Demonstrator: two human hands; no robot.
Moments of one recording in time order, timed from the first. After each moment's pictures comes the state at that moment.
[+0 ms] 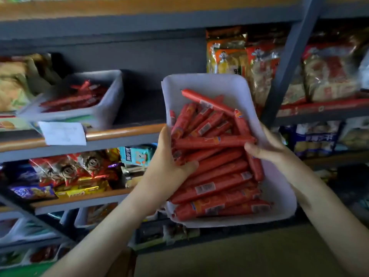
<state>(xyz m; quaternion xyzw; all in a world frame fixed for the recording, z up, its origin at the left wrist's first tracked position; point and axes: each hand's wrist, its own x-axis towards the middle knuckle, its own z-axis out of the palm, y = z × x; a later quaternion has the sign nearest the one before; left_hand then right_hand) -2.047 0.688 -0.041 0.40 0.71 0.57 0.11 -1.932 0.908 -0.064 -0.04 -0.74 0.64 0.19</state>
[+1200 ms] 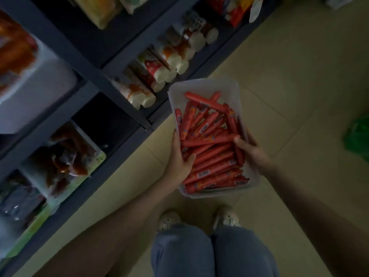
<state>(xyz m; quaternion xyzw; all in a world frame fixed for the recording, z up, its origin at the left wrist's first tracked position) -1.884 0.929 -0.804 0.43 0.66 0.38 0.48 -1.674 1.007 -0.823 -0.48 -0.36 0.75 0.28</state>
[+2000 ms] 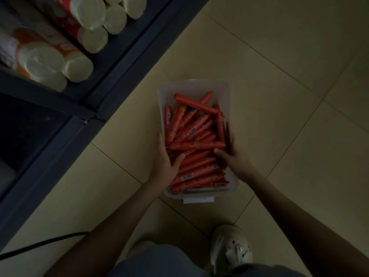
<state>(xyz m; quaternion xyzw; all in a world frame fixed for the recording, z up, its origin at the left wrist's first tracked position) -1.863 0.952 -1.112 0.48 0.70 0.30 0.44 -1.642 1.008 -1.092 -0.55 -0.46 0.66 0.21</state>
